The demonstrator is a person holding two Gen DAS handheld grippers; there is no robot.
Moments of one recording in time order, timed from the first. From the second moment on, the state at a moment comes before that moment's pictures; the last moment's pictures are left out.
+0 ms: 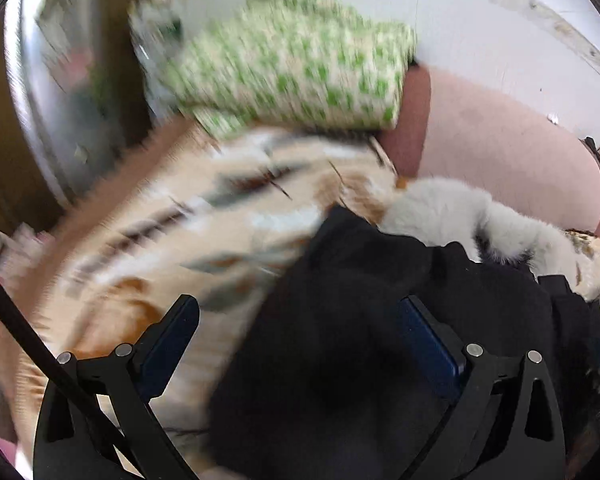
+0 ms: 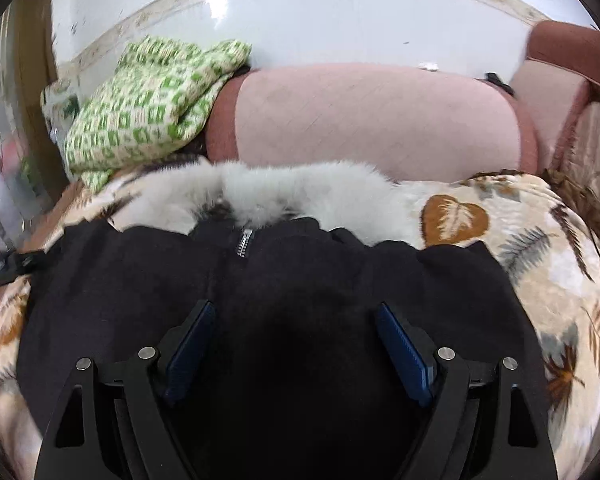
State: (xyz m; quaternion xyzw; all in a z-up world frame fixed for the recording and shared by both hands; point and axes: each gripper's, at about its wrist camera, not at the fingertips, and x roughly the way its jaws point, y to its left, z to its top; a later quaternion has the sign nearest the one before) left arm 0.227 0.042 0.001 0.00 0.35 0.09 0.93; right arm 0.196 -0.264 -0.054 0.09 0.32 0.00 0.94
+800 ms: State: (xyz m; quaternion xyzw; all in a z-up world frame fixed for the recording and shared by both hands) left arm -0.031 -0.001 0.008 0.02 0.27 -0.07 0.96; right arm -0.047 -0.239 -0.076 0.15 0.32 -0.09 0.93
